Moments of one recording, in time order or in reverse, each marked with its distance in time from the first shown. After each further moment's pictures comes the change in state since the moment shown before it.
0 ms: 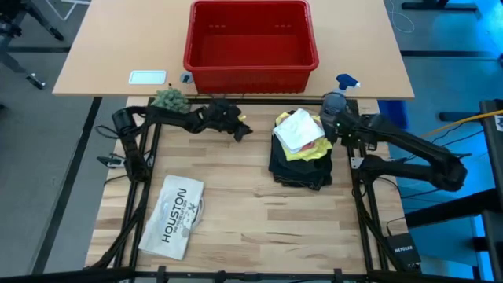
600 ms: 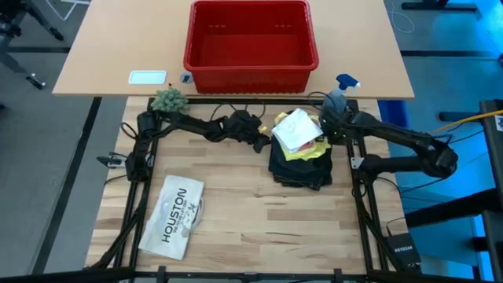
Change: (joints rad) left arm -0.157 0.238 0.228 0.066 -0.077 -0.057; right arm 0.000 0.225 -0.025 0.264 -0.077 -0.134
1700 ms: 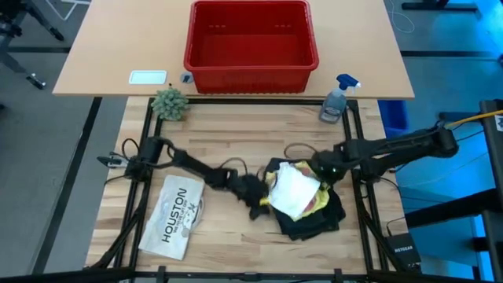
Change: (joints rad) left arm -0.531 0.061 0.013 -0.056 0.032 -0.272; right arm 0.723 -0.008 -0.004 -0.097 -0.312 0.033
